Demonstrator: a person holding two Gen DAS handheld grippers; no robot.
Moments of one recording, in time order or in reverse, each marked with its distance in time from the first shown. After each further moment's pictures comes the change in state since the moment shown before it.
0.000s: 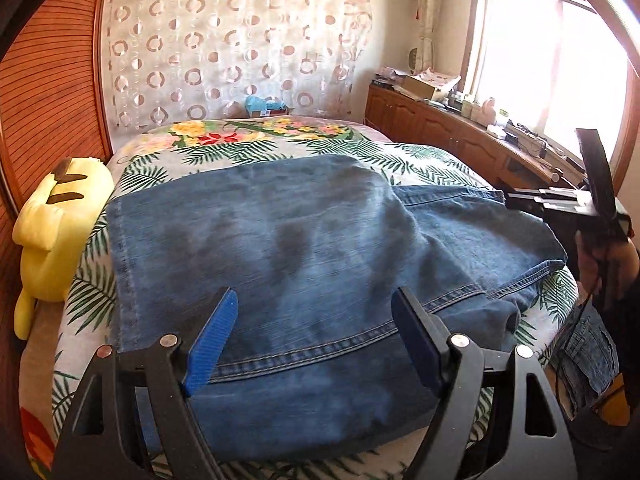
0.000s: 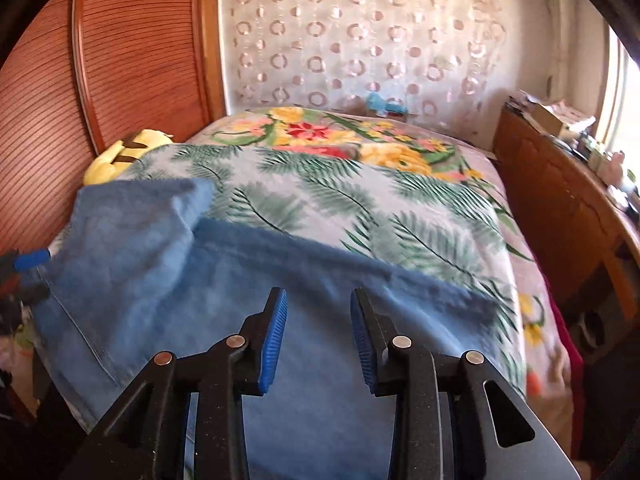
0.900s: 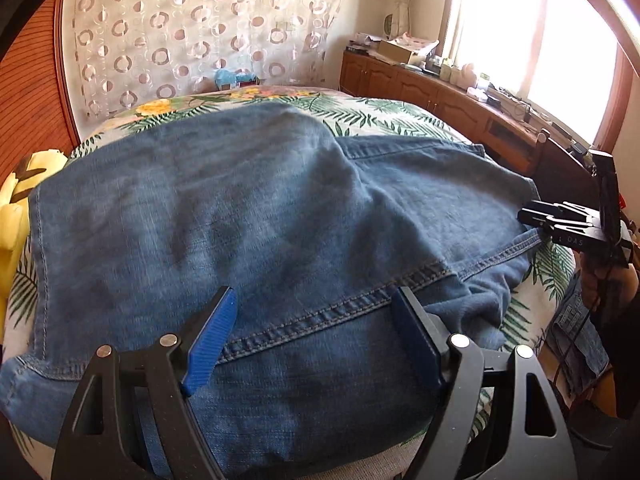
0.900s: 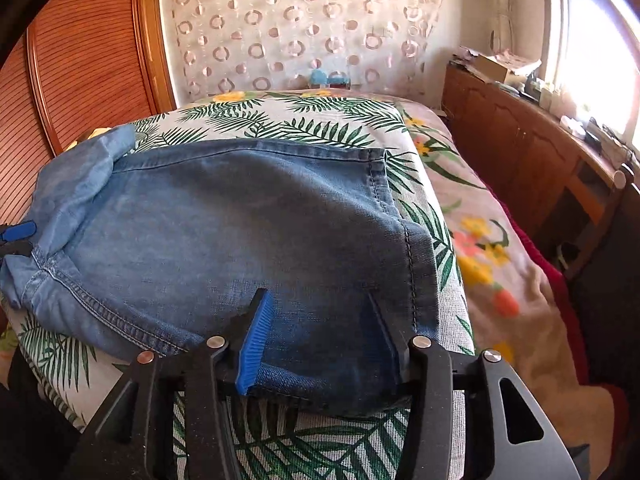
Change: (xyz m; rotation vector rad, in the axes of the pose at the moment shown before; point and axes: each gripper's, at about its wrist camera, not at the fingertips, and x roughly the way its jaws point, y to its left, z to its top) left arm 0.041 -0.048 -0.015 0.053 0.117 -0.054; right arm -0.019 -0.063 -0.085 0.141 0.045 -0.100
